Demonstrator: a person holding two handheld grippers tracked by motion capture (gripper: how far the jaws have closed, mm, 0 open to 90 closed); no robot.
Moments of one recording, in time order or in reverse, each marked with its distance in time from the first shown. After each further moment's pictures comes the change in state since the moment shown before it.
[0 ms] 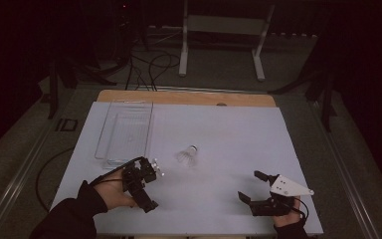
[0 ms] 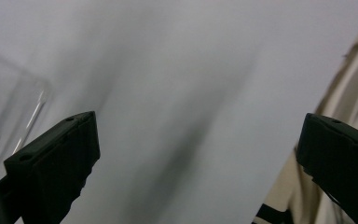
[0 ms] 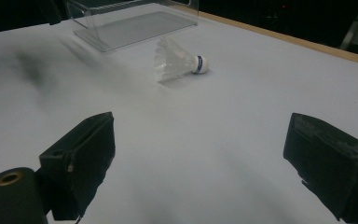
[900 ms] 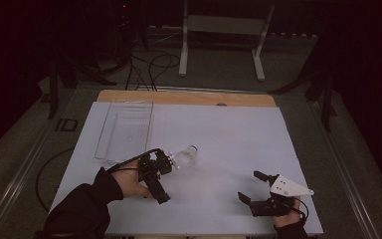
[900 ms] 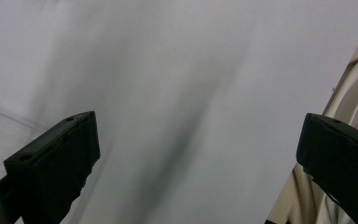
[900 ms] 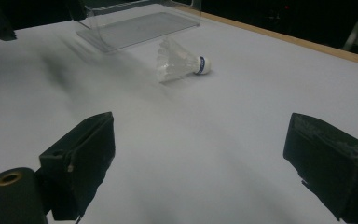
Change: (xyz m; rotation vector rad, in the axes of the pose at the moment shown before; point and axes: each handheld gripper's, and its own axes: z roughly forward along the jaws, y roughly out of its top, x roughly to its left) left arm 0.003 0.045 0.001 0.040 0.002 0.048; right arm 0.000 0.000 0.000 -0.003 0.010 0.000
